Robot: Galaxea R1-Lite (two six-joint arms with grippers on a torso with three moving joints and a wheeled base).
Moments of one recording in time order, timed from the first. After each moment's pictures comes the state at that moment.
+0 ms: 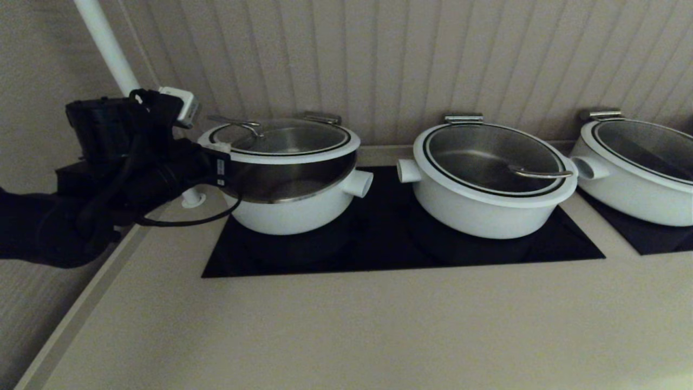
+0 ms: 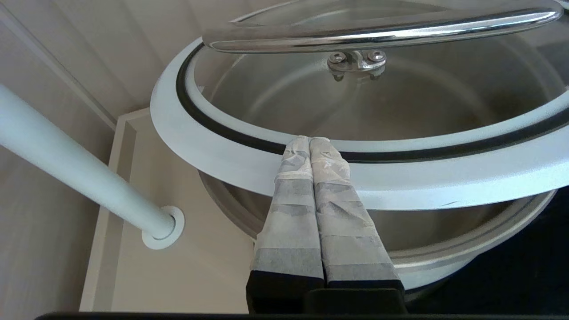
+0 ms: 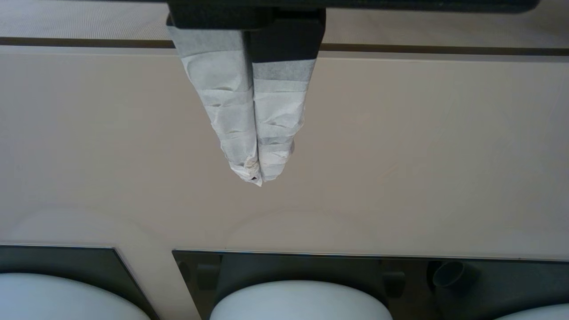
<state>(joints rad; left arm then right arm) -0.18 1.73 -0.97 -0.68 0.04 0.17 -0.01 0.00 0.00 0.00 0.02 -0.05</state>
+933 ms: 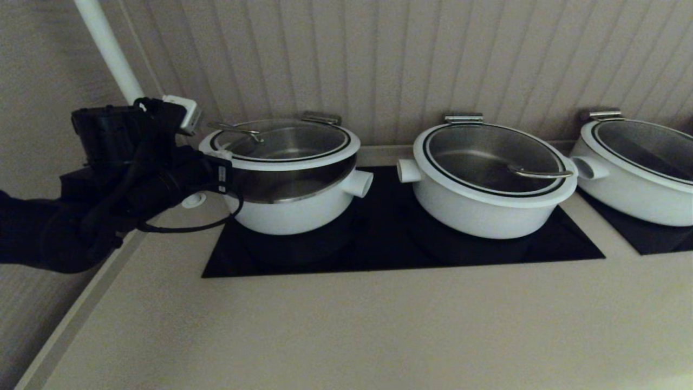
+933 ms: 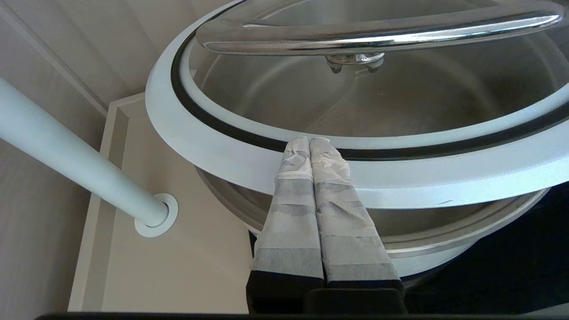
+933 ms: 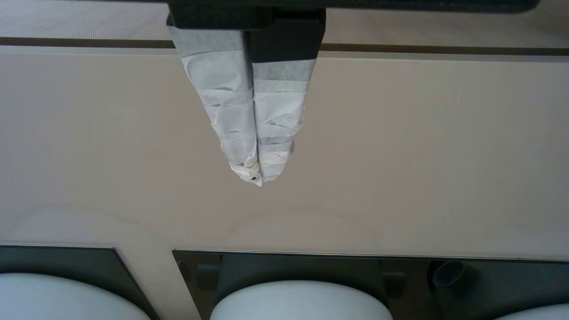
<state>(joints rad) -0.18 1.74 -0.95 -0.68 0.04 0.16 -0.01 0.00 0.00 0.00 0.02 -0.05</state>
